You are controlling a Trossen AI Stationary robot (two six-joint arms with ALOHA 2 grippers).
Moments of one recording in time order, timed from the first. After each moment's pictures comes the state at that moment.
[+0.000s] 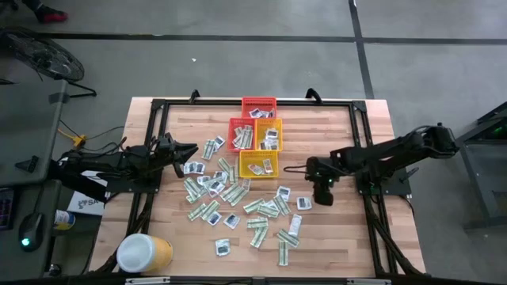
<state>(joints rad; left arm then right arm) -0.09 0.02 0.05 -0.05 -0.51 -0.27 0.06 1.26 0.58 -0.52 -0.29 0.39</state>
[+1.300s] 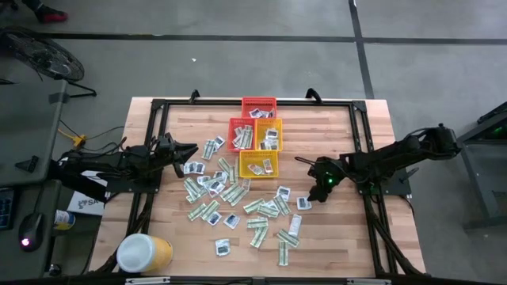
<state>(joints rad) -0.09 0.02 0.05 -0.05 -0.51 -0.27 0.02 1.26 0.27 0.06 -0.41 0.88</state>
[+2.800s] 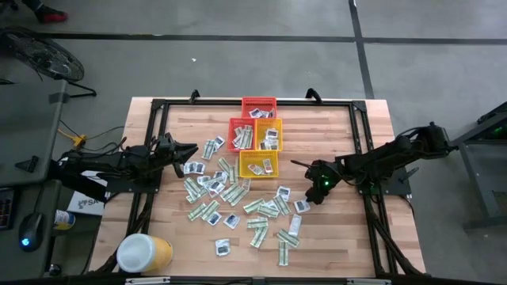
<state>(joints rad) -0.09 0.02 0.05 -0.05 -0.51 -0.27 0.04 1.37 0.30 0.09 -0.38 0.94</state>
